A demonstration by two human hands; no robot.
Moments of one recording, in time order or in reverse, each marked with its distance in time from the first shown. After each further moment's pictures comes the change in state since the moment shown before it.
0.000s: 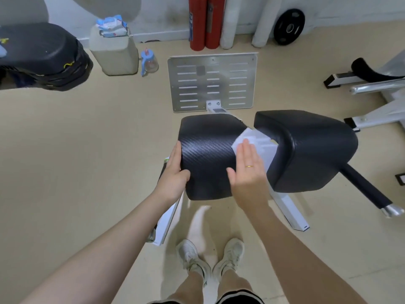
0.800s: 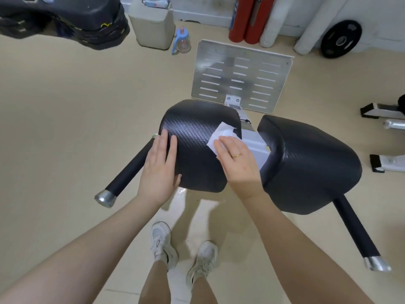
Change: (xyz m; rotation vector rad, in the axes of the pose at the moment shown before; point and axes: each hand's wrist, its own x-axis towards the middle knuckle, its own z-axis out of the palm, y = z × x) left_hand -0.009 -0.038 0.070 1.074 0.452 0.164; right_hand 0.035 0.059 0.013 0.364 0.018 -0.505
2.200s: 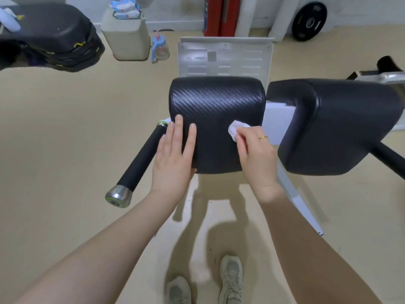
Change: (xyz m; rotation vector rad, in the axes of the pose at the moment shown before) left_hand -0.013 -0.042 0.050 0.202 0.272 0.275; right_hand -0.038 -0.062 0.037 0.036 0.310 0.450
